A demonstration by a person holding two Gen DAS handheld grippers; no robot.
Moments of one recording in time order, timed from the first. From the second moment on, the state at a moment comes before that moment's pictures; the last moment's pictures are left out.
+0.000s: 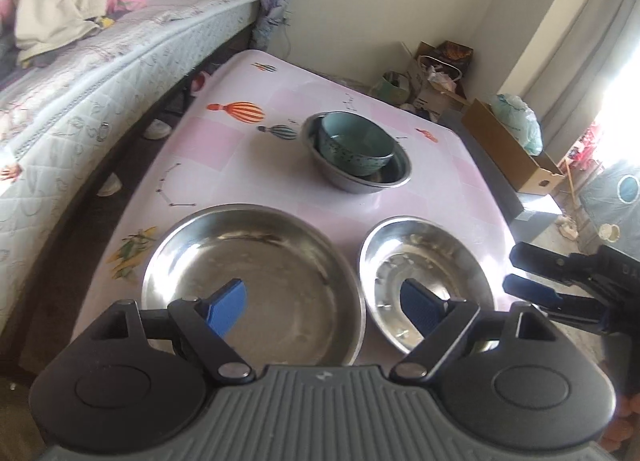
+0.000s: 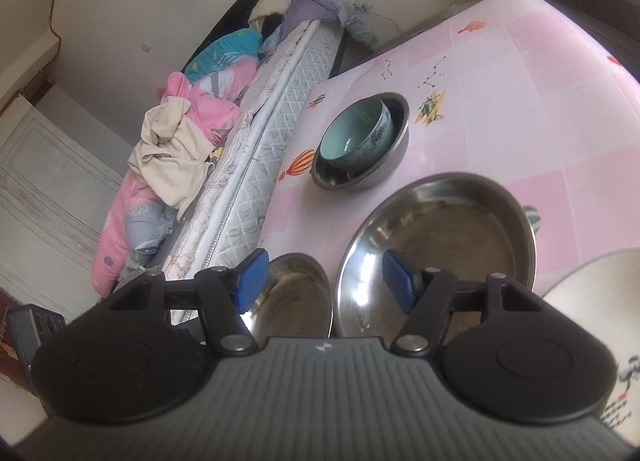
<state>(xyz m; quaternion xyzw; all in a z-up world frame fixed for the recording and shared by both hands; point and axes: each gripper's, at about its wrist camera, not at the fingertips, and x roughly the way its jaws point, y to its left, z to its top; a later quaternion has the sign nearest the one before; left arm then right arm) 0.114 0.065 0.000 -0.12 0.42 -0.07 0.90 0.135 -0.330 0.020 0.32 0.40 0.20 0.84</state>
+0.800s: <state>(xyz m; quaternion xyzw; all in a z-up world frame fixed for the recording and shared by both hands) 0.061 0.119 -0.069 -0.12 0.43 0.04 0.90 0.083 -0.225 -0.049 0.31 0.47 0.21 0.80</state>
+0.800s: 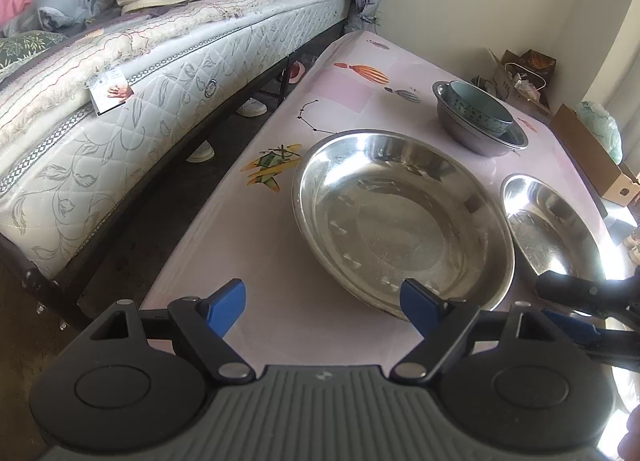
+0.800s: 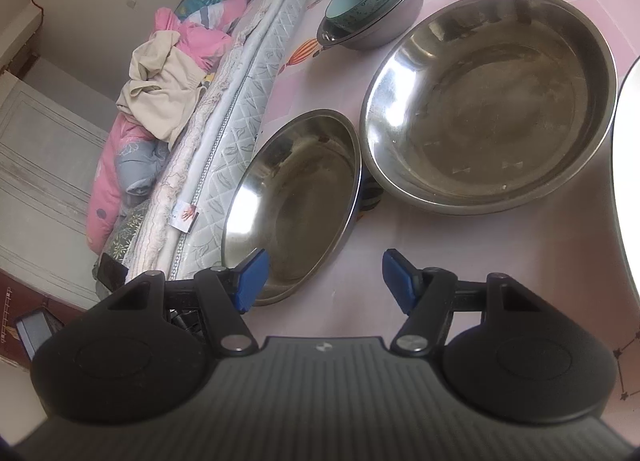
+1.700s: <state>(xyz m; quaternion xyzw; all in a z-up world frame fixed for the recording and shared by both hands) 0.094 0.127 -0.083 -0.13 0.43 0.04 0.89 0.107 -0.199 -0.076 0.30 0.44 0.17 0.83</state>
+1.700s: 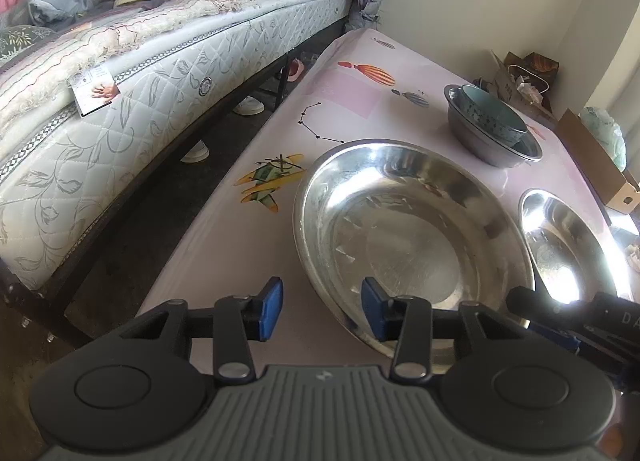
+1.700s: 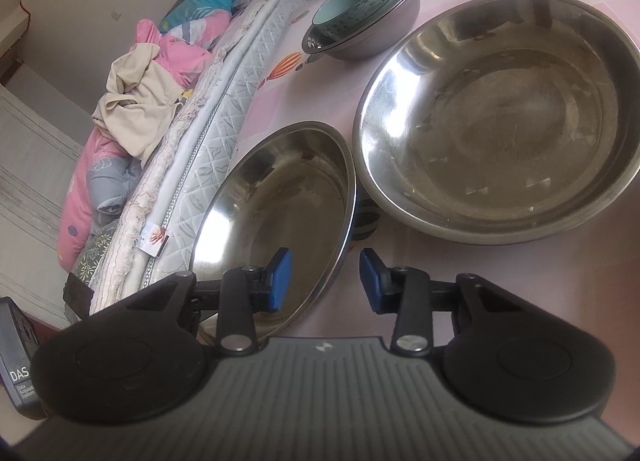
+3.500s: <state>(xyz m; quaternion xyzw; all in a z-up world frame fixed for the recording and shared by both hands) 0.023 0.139 -0.081 -0.18 0.46 -0.01 0.87 0.052 -0.216 -0.070 0.25 0.48 0.19 0.82</state>
